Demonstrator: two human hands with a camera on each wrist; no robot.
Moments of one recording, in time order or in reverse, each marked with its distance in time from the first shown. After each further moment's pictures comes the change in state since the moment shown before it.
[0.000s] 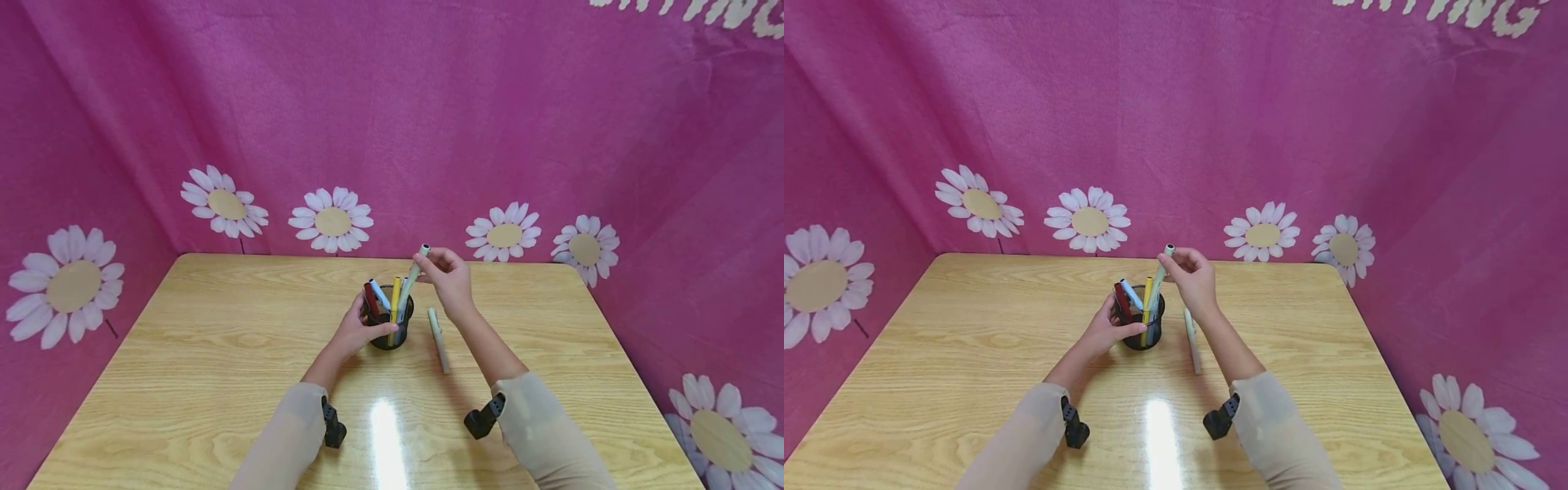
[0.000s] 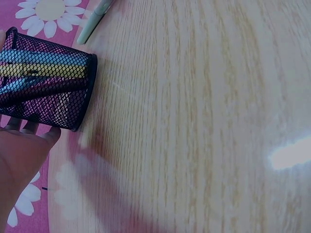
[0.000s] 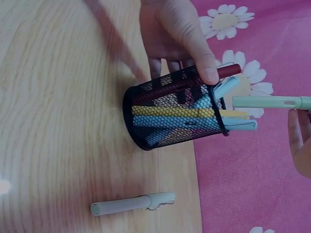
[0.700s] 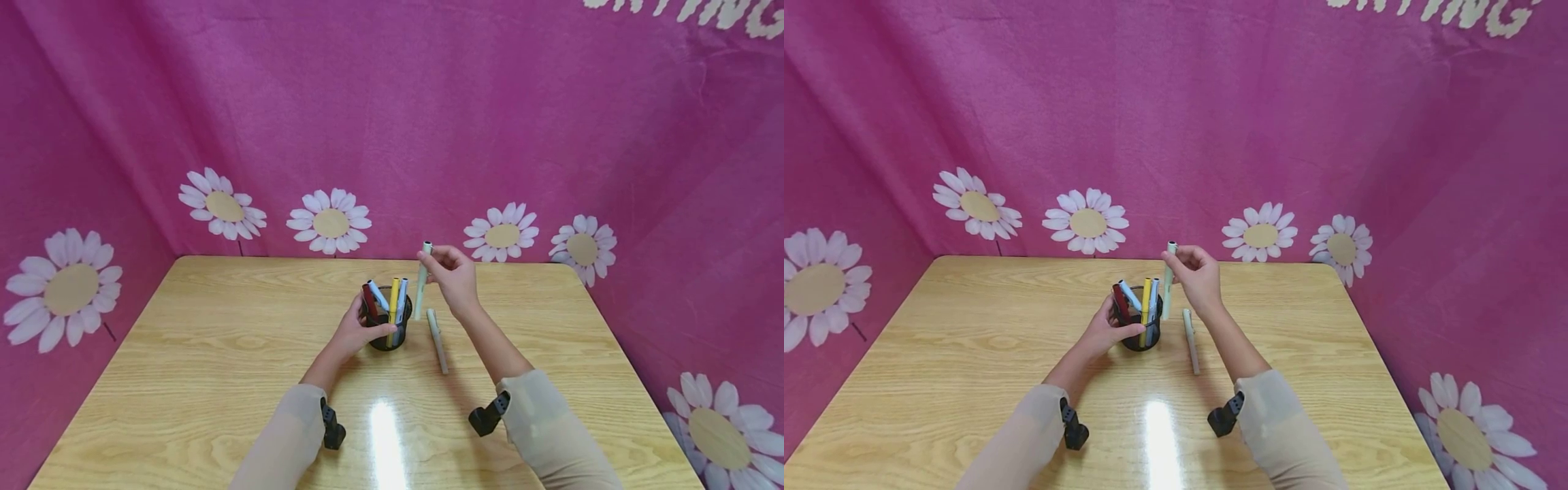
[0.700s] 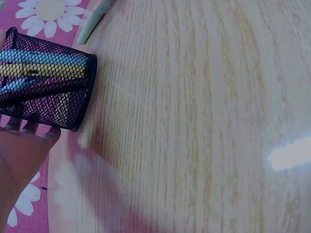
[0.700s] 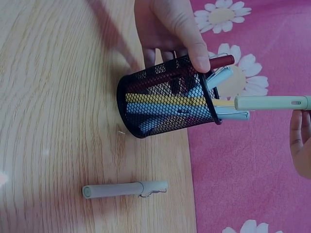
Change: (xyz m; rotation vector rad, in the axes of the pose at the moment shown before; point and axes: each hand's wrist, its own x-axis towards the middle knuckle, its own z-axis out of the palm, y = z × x) left_hand 0.015 -0.023 0.002 -0.006 0.041 0.038; right_hand 0.002 -0.008 -0.008 -0.085 0.027 -0.036
